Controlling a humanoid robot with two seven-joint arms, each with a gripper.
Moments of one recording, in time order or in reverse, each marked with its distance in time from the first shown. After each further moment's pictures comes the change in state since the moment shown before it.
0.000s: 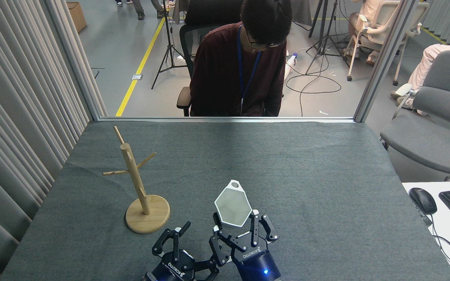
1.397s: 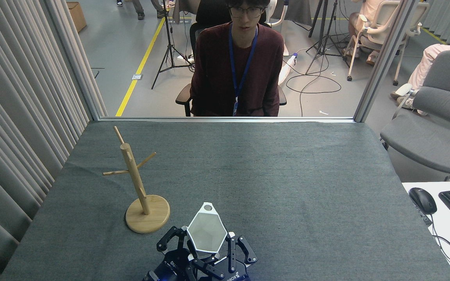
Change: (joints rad) left arm -0.009 0.003 -0.005 -0.005 -0.007 0.001 0.014; right arm 0.102 0.014 0.118 -0.045 0.060 0.015 0.001
